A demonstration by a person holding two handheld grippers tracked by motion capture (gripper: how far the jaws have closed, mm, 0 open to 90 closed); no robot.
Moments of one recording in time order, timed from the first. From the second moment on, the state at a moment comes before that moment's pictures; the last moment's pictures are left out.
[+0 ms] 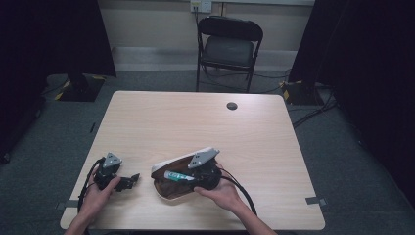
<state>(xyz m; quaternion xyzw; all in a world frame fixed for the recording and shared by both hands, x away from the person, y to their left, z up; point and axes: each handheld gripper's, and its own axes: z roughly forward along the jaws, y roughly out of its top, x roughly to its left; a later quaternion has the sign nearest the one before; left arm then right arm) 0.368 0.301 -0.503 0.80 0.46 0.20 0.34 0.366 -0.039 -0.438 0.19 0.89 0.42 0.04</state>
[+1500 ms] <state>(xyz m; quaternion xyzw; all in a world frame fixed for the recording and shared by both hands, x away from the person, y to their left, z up) 0.372 0.299 -0.503 0.81 0.45 0.19 0.34 0.396 -0.049 -0.454 0.24 0.88 0.41 0.05</state>
